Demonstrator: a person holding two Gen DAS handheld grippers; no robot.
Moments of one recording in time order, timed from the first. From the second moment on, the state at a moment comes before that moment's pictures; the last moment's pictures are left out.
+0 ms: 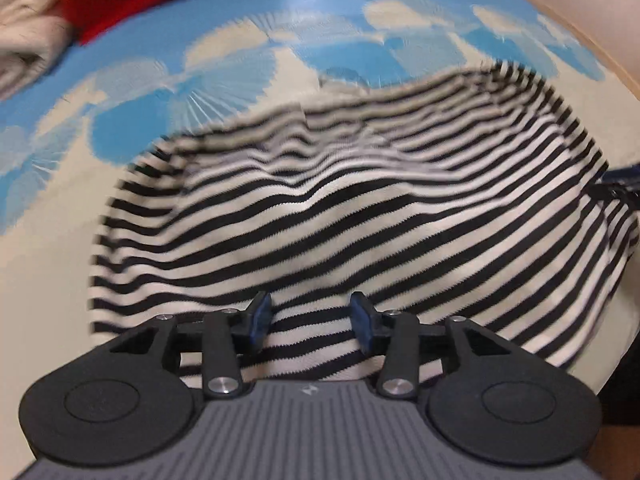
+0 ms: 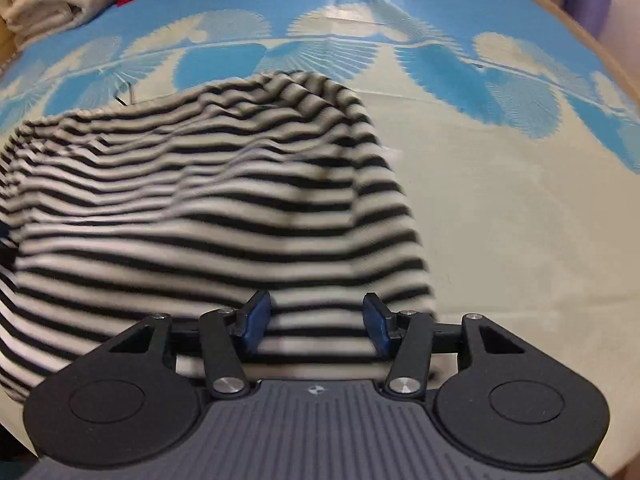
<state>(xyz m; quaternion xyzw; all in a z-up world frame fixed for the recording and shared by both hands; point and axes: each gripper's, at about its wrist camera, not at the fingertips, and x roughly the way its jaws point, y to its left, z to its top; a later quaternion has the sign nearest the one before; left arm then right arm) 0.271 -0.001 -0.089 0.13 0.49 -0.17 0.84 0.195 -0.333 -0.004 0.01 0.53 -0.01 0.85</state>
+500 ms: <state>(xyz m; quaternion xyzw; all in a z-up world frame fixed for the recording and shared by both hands) 0.193 0.070 -0.060 -0.02 0.50 -0.06 0.87 0.127 -0.368 0.023 -0.01 0.54 -0.06 0.84</state>
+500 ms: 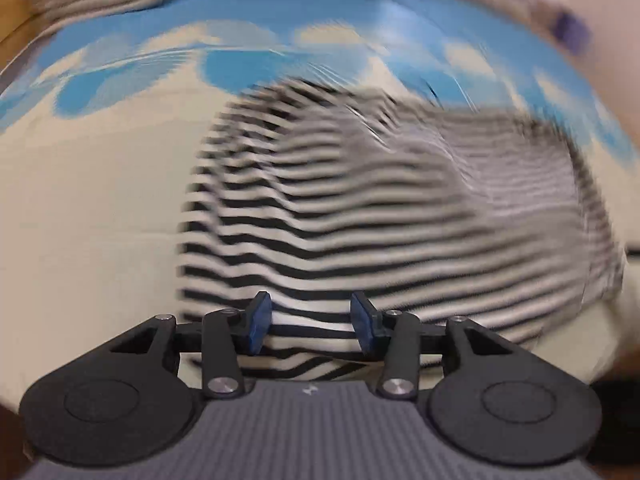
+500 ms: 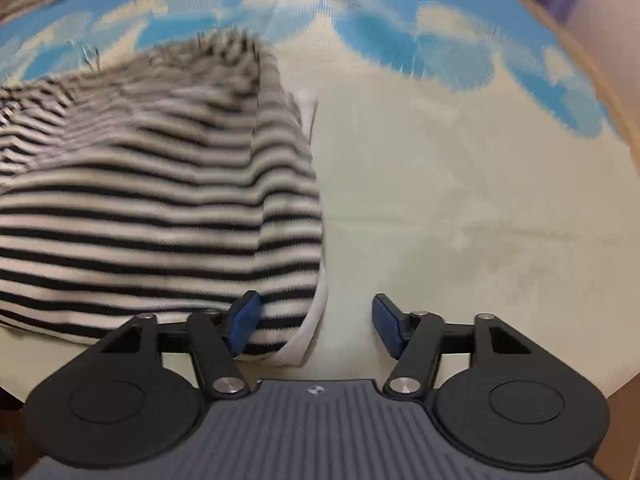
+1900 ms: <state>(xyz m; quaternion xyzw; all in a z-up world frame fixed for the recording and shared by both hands) 0.181 0.031 -0.011 -0.16 0.38 0.02 0.91 0.102 -0.450 0.095 0.12 0.41 -0.18 0.88</state>
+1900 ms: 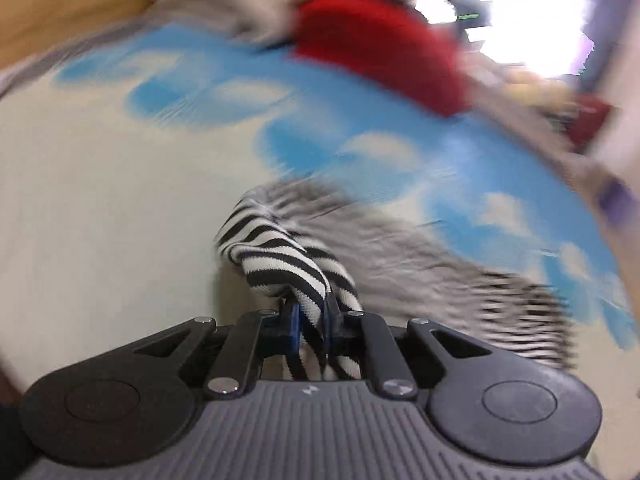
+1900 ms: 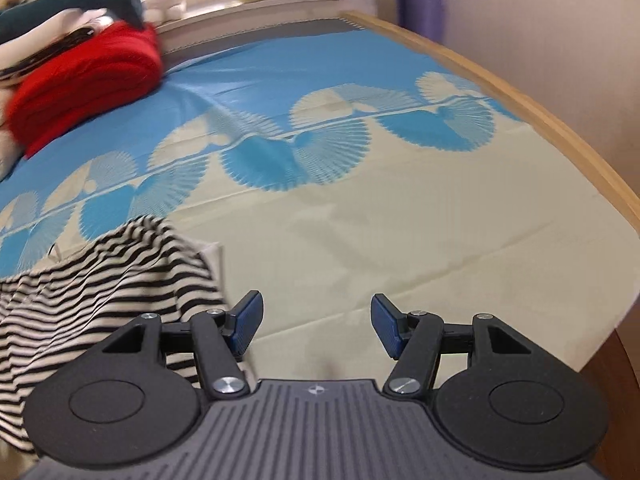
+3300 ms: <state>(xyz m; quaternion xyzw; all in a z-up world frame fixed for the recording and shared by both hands) 0.260 0.006 -0.019 0.00 0.40 -0.18 0.90 0.176 -0.370 0.046 0.21 0.48 0.06 0.85</state>
